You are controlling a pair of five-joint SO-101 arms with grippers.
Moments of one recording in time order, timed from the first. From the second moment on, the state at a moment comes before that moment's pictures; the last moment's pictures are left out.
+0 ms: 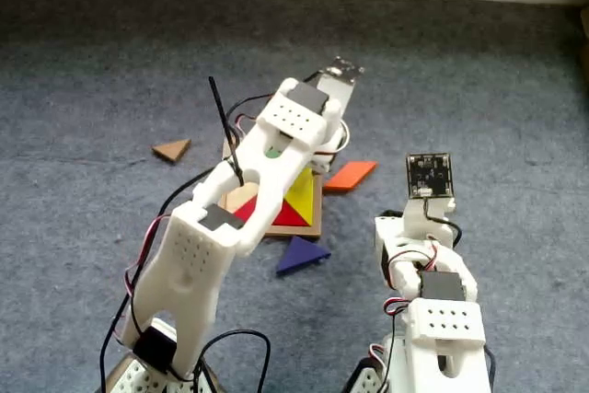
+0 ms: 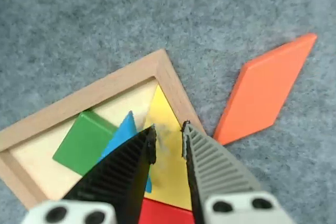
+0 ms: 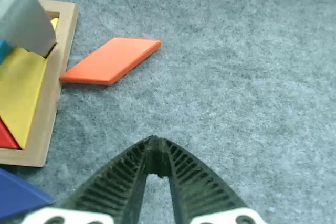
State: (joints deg) left arm 24.6 45.1 -36.6 82.1 9.6; right arm -3.3 -63.0 81.5 35.5 8.0
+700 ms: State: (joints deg) left arm 15.7 39.2 -43.1 93.3 12.1; right arm -3.3 -63.0 81.5 35.5 8.0
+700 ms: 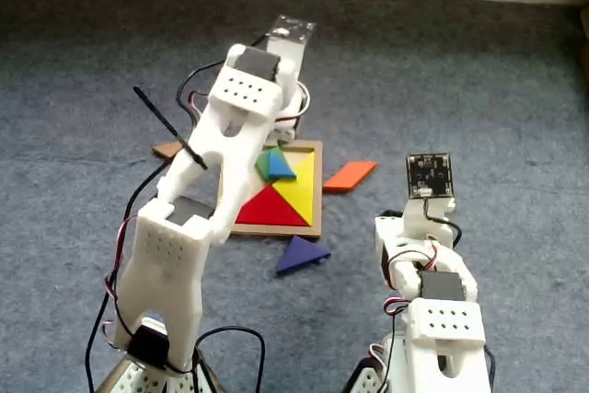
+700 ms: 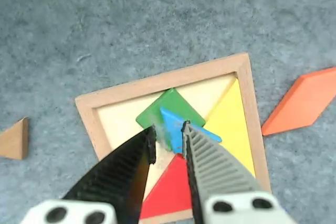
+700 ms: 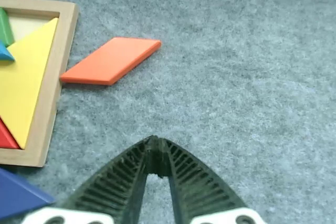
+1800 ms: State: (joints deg) left arm 15.9 46.6 -41.9 90.1 16.5; right arm -3.3 -63.0 81.5 35.5 8.0
